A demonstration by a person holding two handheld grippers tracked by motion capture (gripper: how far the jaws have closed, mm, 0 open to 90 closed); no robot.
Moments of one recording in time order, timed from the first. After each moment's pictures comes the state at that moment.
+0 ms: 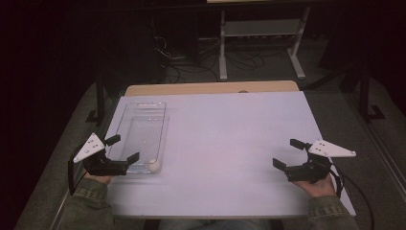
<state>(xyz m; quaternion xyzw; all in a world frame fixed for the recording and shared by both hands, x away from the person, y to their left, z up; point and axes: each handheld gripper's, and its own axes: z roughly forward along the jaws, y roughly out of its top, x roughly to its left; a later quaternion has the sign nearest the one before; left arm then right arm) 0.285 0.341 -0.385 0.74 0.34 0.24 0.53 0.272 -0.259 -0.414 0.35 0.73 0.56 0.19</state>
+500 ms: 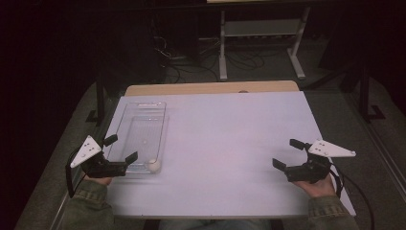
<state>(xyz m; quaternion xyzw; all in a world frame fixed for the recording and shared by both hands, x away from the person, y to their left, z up) 0.279 0.342 -0.386 0.72 0.34 0.27 0.54 0.272 -0.258 -0.414 0.35 0.73 0.56 0.19</state>
